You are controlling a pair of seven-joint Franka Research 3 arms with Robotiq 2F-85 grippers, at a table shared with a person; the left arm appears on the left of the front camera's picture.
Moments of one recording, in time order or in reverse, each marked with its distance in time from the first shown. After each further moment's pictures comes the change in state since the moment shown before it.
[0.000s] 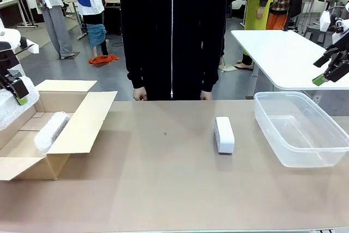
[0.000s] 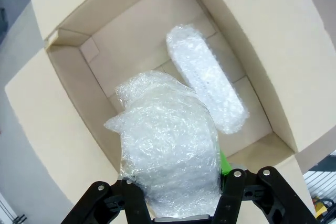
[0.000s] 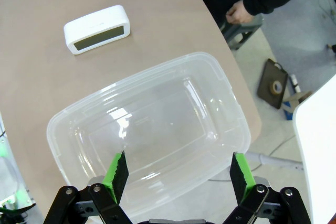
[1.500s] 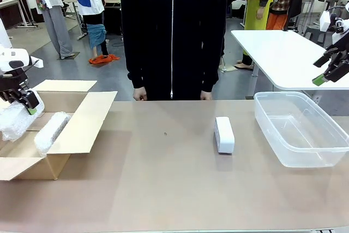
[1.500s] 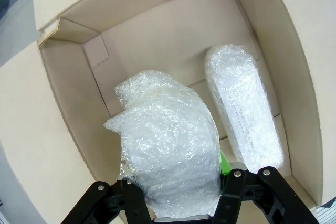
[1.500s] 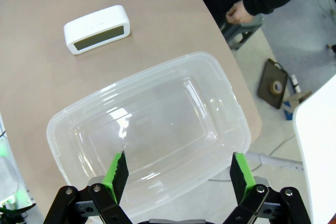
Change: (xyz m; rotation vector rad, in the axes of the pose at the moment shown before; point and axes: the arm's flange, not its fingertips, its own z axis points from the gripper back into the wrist) left arm 0.012 0.031 -0.076 0.005 -0.016 0.142; right arm 0.000 0.000 0.000 0.000 0.000 0.000
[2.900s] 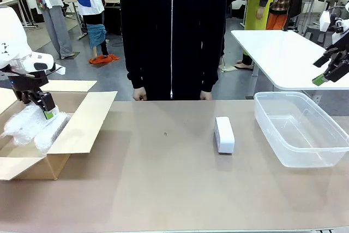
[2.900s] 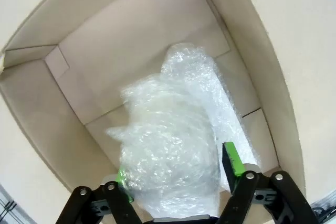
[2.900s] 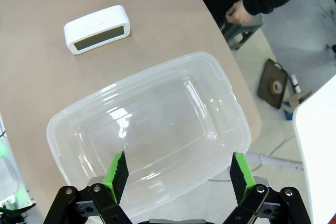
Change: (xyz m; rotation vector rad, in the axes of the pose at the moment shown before) left arm 0.037 -0.038 -0.019 -0.029 0.162 -0.105; right arm 0.000 0.000 0.000 0.000 0.000 0.000
